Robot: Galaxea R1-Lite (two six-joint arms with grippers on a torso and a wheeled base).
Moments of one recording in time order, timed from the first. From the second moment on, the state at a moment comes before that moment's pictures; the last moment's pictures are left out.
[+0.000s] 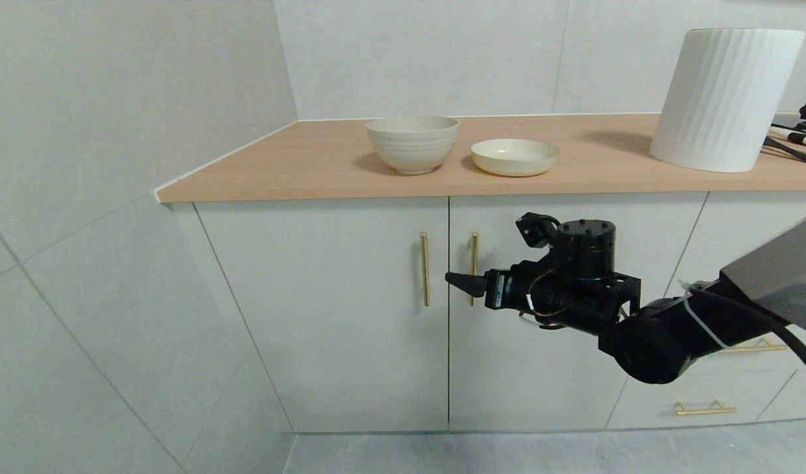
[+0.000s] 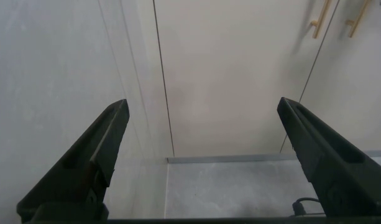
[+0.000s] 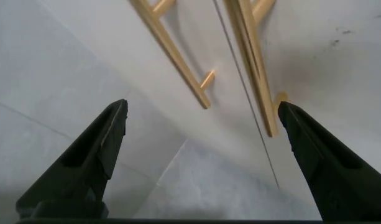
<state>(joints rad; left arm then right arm) 0.00 0.00 0.00 0.00 -0.02 0.01 0.54 2.09 -1.04 -0.86 0.22 0.36</state>
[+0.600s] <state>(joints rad) 0.00 0.00 0.00 0.00 -0.02 0.01 0.54 2.21 -1.10 -0.95 0.22 0.46</state>
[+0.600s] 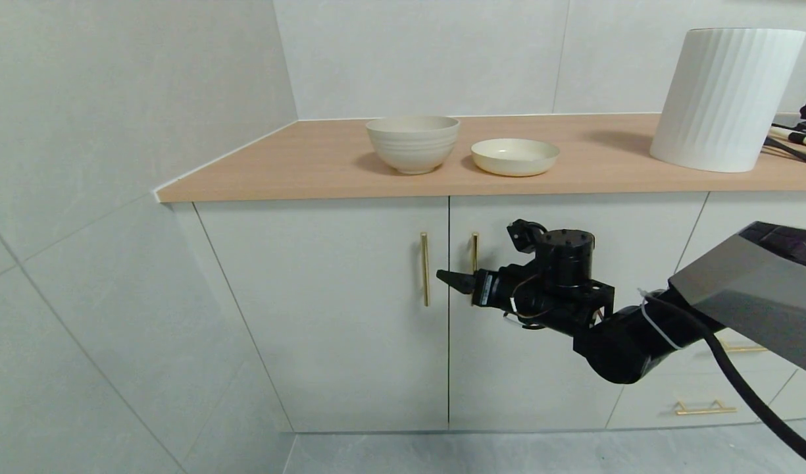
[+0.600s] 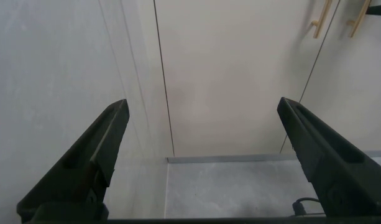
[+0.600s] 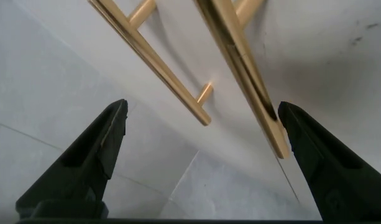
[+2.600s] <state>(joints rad) 0.00 0.00 0.00 0.00 -0.02 0.03 0.59 1.80 -0.63 -0.97 0.49 0.53</state>
